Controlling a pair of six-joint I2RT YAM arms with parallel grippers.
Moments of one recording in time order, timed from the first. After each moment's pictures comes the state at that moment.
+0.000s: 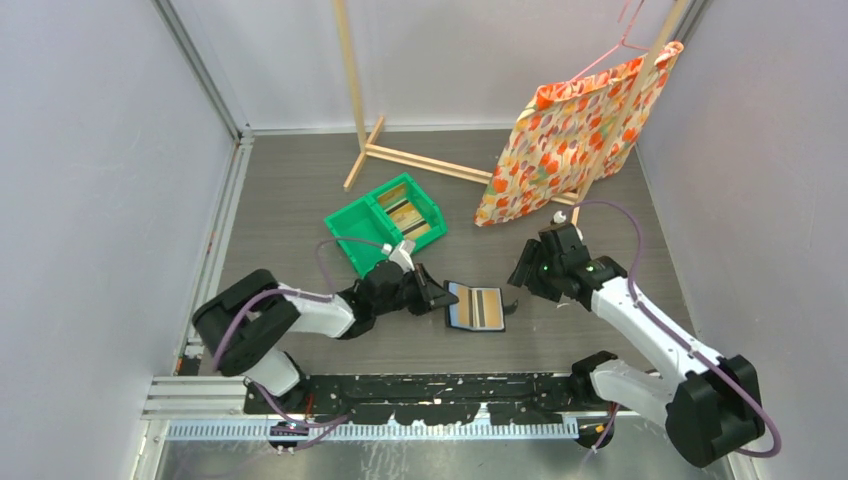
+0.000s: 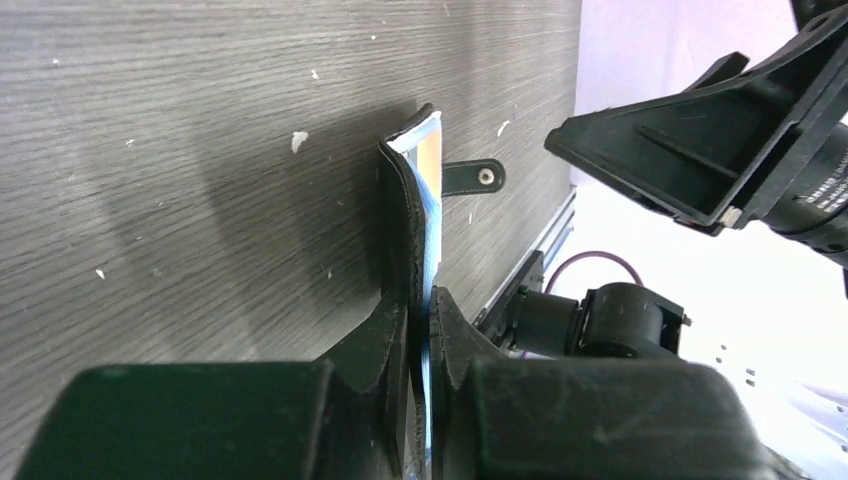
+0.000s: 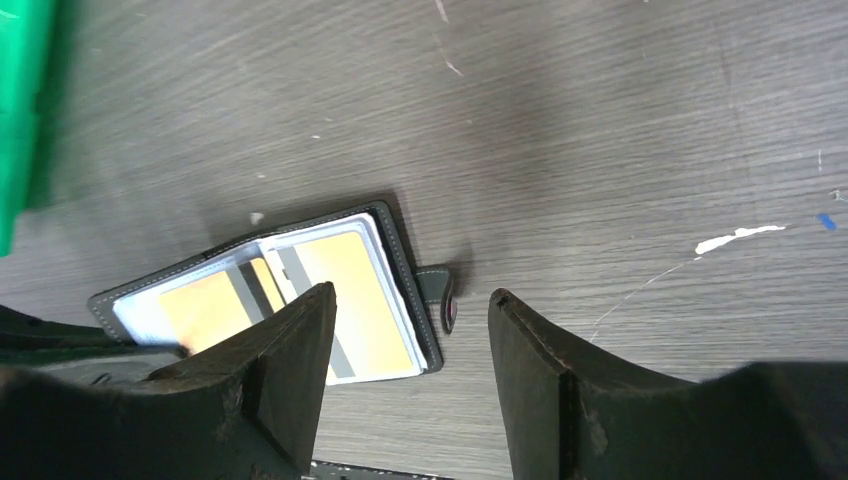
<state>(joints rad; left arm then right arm) -0.88 1.58 0.44 0.76 0.19 -1.21 0.39 1.06 0.65 -0.59 0.02 0.73</state>
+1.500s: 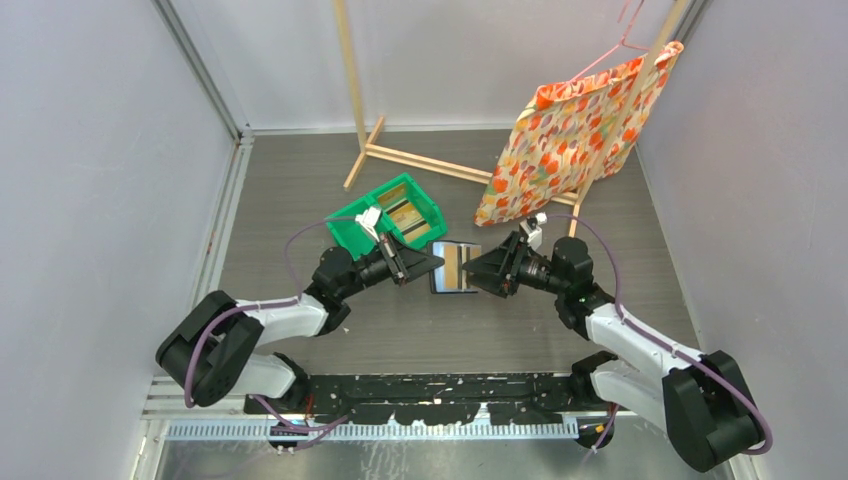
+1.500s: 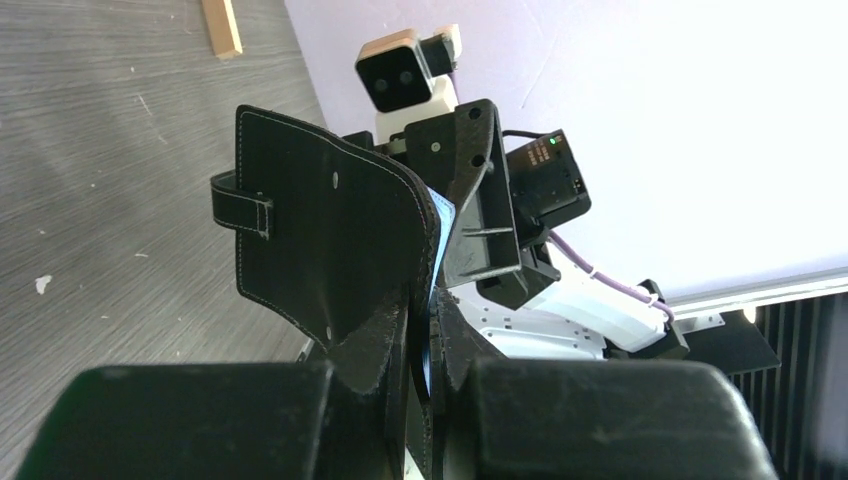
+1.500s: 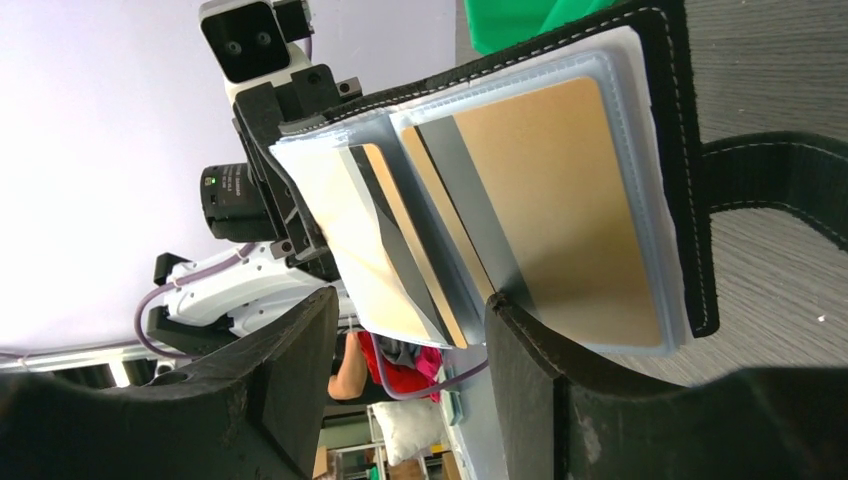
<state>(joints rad) -0.66 1.34 0.37 1.06 0.46 -1.32 0.39 1.01 0.33 0.47 -0.72 1.33</state>
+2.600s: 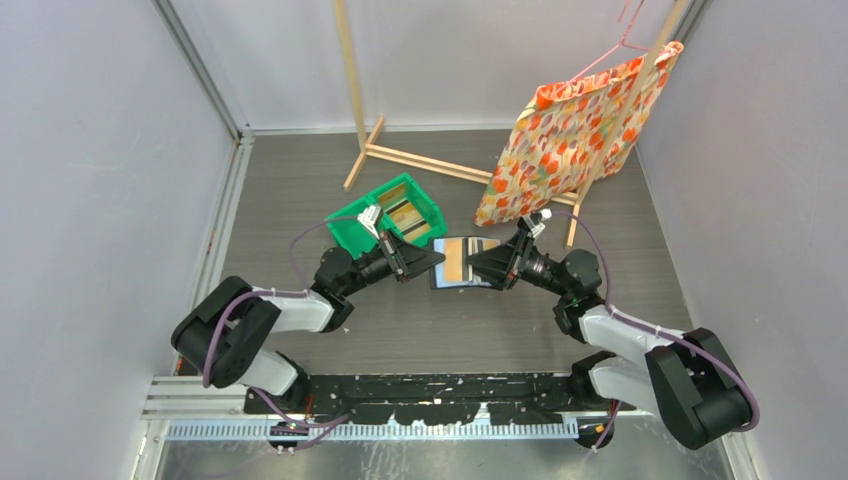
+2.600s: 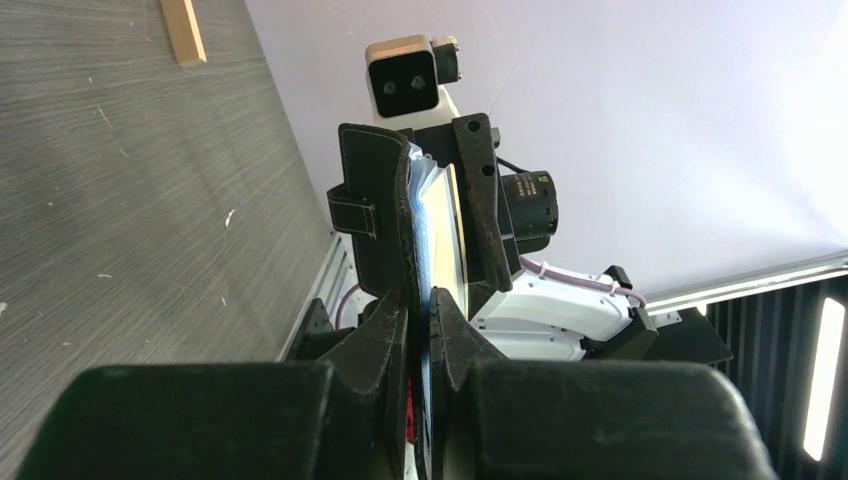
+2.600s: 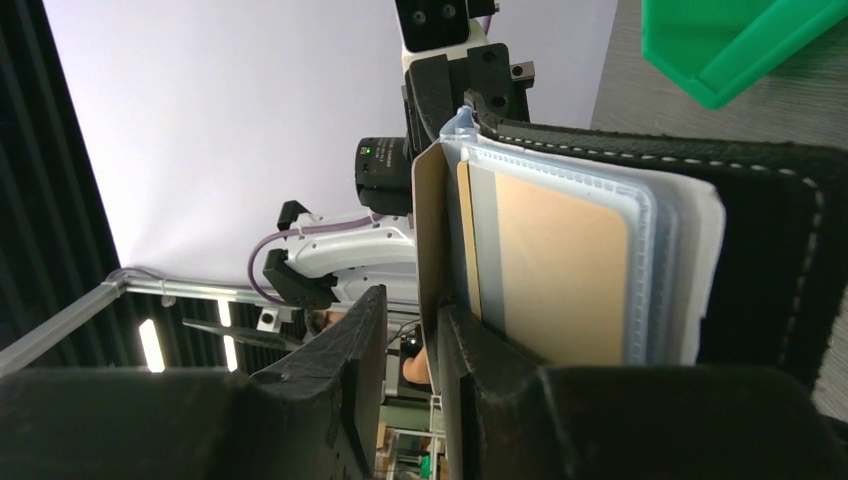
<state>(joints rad) -0.65 1.45 0.37 1.24 0.48 -1.40 0.39 1.12 0.24 1.06 -0.75 1.63</state>
